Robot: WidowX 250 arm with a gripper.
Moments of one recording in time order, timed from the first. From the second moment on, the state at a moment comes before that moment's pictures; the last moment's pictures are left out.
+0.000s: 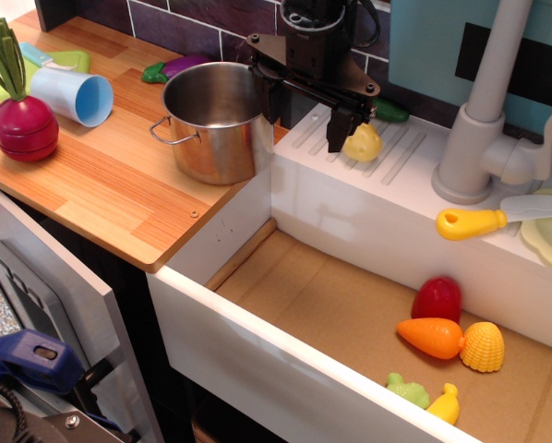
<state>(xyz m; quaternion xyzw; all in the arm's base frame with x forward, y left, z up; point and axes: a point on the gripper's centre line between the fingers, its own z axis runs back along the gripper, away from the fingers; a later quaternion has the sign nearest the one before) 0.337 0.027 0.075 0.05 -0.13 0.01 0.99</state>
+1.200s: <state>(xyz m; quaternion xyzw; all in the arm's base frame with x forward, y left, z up) 0.378 0.027 0.055 0.05 -0.17 -0.01 0.98</state>
